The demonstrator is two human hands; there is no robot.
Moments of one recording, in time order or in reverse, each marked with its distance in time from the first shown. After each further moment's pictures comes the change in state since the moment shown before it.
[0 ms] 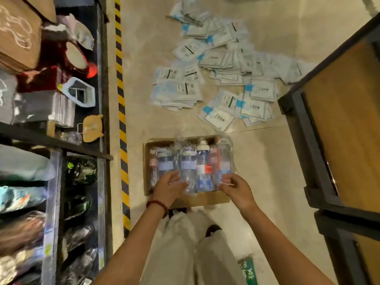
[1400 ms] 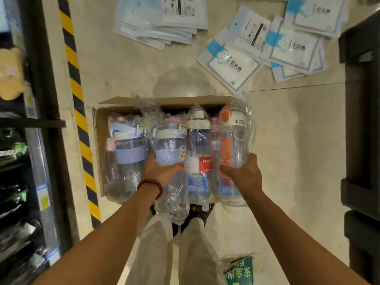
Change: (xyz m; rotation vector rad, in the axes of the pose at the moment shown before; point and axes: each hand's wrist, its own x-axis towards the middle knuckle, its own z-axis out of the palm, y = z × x) left_hand 0.274 -0.131 0.104 0.028 0.173 -0.320; right_hand 0.270 0.158 0.035 -0.222 0.074 0.281
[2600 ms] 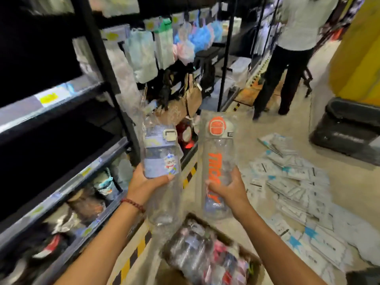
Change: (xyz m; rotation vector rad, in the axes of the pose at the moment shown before) left_hand -0.449 0.115 -0.324 -0.746 0.462 0.886; right_hand -0.424 -0.309 -0.116 0.175 -0.580 -1.100
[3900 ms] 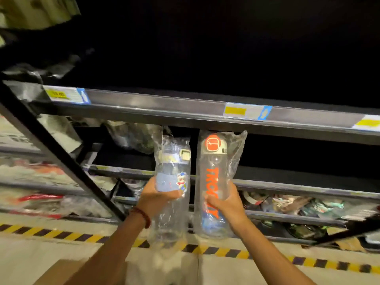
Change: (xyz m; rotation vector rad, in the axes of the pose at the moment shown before) left_hand -0.400 -0.076 -0.540 -0.225 0.995 -0.130; right_hand -0.325 0.040 0.588 -0.221 -1.147 0.000
